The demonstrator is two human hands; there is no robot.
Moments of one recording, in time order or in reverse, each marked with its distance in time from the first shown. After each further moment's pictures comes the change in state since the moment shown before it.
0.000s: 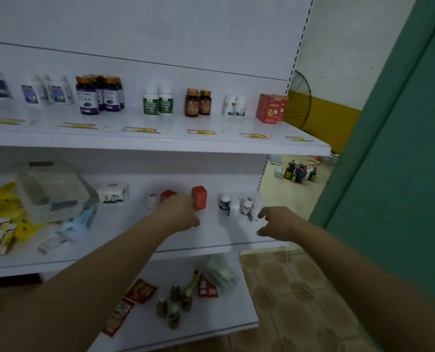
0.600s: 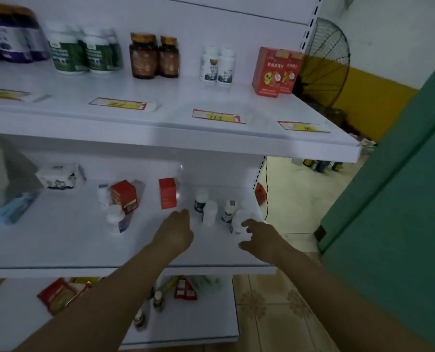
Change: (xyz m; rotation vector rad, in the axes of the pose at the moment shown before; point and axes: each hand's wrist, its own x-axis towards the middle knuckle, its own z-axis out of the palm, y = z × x) left_hand 0.214 0.087 0.149 -0.093 -0.001 -0.165; right_hand 0.208 0.152 0.039 0.214 -0.136 -0.106
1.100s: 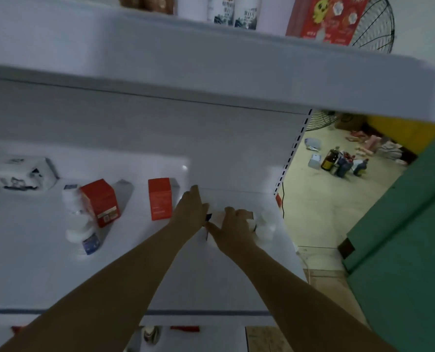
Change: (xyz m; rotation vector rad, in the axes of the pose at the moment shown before) left_hand 0.186 -0.006 0.055 -0.248 0.215 0.002; right_hand 0.191 -0.021 0.079 0.161 0.234 0.050
